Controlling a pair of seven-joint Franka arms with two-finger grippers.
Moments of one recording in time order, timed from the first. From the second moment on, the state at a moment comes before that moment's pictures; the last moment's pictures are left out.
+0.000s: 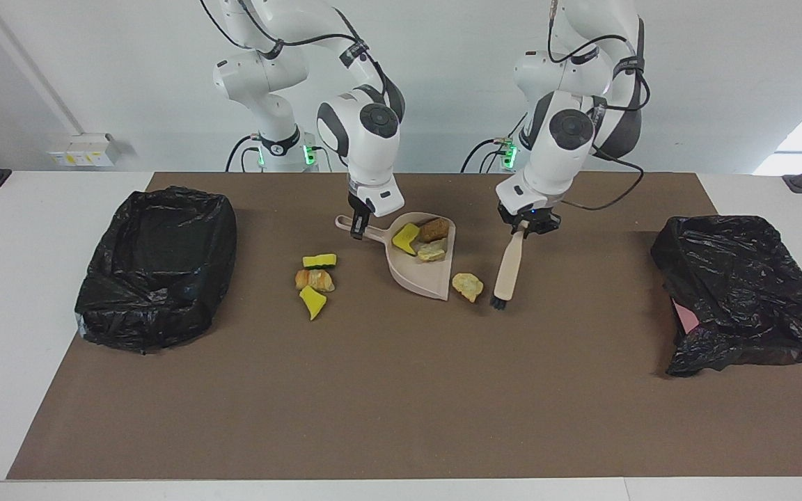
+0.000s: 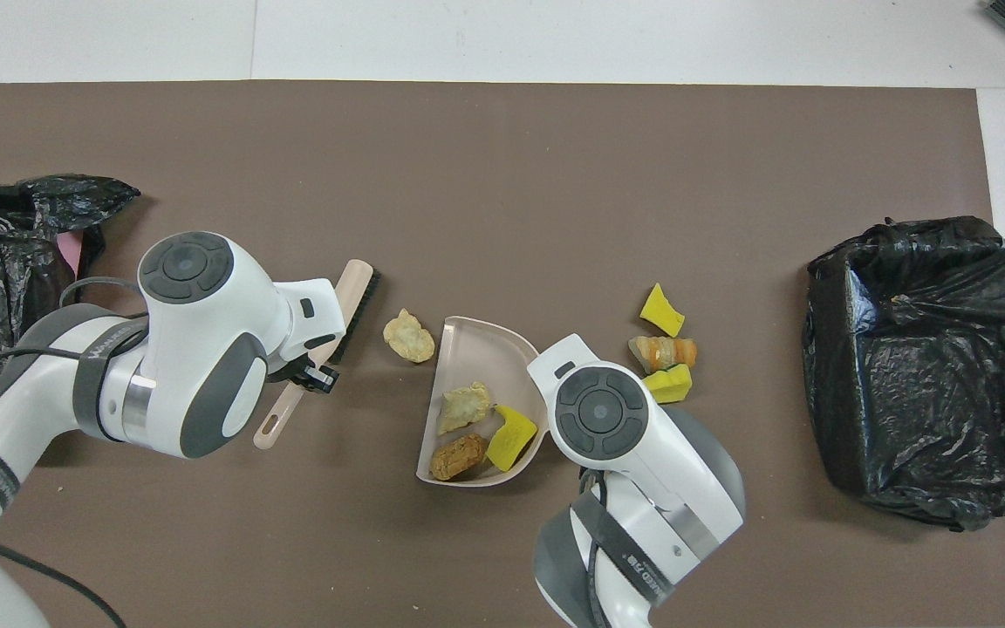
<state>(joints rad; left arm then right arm) -0.33 0.14 -0.05 -2.07 -0.02 2.01 0.15 0.45 0.08 0.15 -2.15 -0.14 2.08 -0.69</state>
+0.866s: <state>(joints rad) -0.59 0.03 -0.05 -2.19 -0.12 2.00 -0.06 0.45 0.08 0.15 -2.15 -0.14 2.08 -0.69</state>
